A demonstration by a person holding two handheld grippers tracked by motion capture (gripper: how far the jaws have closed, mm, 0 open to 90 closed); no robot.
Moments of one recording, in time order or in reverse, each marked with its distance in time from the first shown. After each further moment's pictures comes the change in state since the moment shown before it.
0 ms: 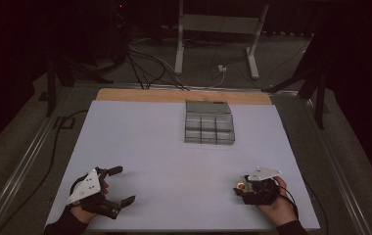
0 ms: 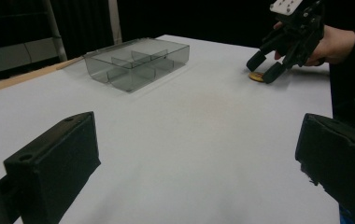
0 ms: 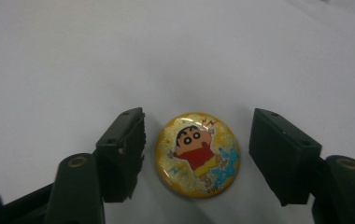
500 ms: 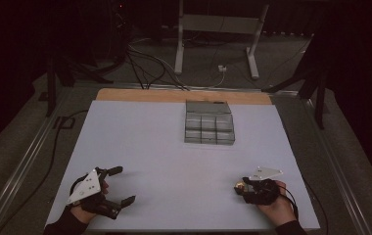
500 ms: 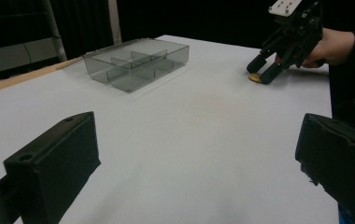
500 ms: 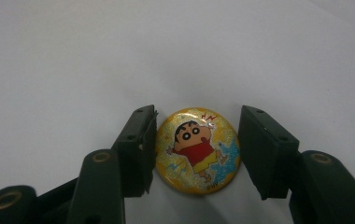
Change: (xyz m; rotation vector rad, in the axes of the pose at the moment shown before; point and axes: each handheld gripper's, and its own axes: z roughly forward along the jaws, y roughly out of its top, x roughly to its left) left arm 0.000 0.000 0.000 -0.001 0.000 -0.001; right arm -0.002 -0.002 0.001 -0.004 0.026 0.020
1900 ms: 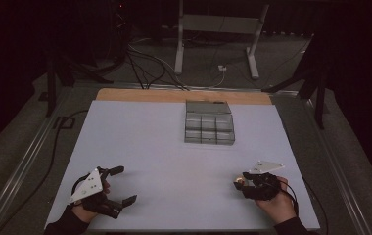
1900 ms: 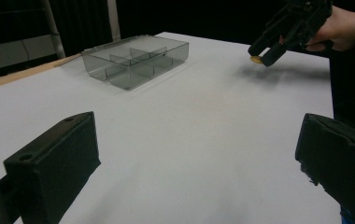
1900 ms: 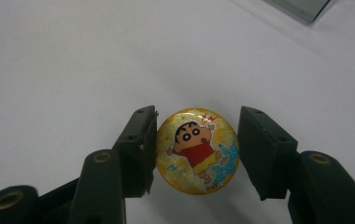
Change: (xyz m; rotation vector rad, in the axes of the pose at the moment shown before) left arm 0.001 0.000 0.004 0.012 -0.004 -0.003; right arm 0.007 0.030 -0.020 -0.005 -0.026 0.034
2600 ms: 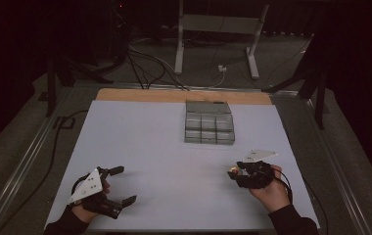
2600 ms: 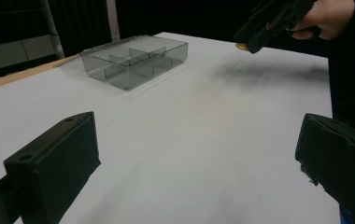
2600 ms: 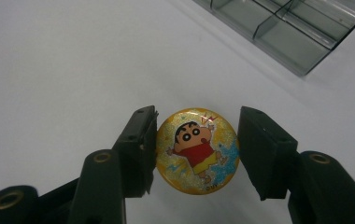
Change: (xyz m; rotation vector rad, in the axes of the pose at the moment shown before) left arm 0.000 0.000 -0.001 0.000 -0.003 0.003; right arm -0.002 0.037 0.004 -0.019 0.005 -0.039
